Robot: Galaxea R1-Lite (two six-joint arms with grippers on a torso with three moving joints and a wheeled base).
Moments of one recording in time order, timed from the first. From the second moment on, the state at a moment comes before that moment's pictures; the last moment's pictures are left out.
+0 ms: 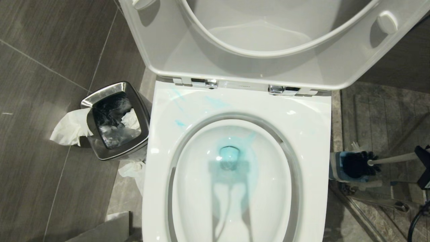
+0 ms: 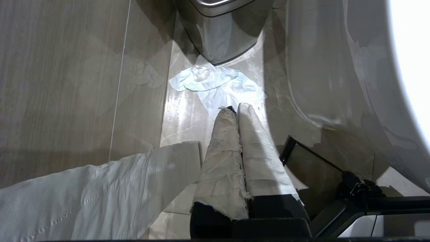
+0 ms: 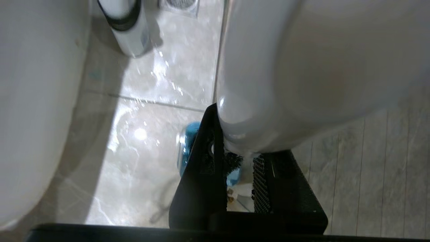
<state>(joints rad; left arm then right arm) 0.00 0.00 0.00 0.00 0.00 0.00 -0.31 1.35 -0.10 -1.31 0.10 -0.11</state>
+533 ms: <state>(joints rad) 0.00 0.00 0.00 0.00 0.00 0.00 -0.31 0.90 -0.63 -0.30 0.13 -0.02</state>
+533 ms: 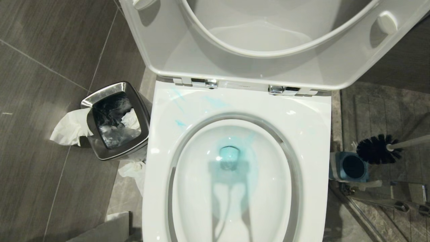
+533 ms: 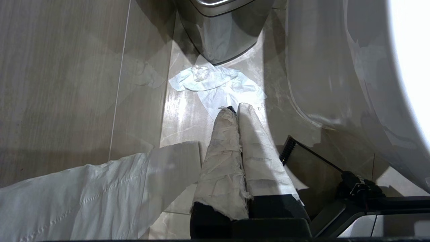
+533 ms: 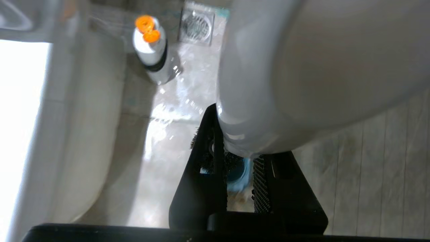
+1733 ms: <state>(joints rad) 0.00 0.00 0.00 0.00 0.00 0.01 -0.30 0.90 -1.12 0.16 0.18 0.07</state>
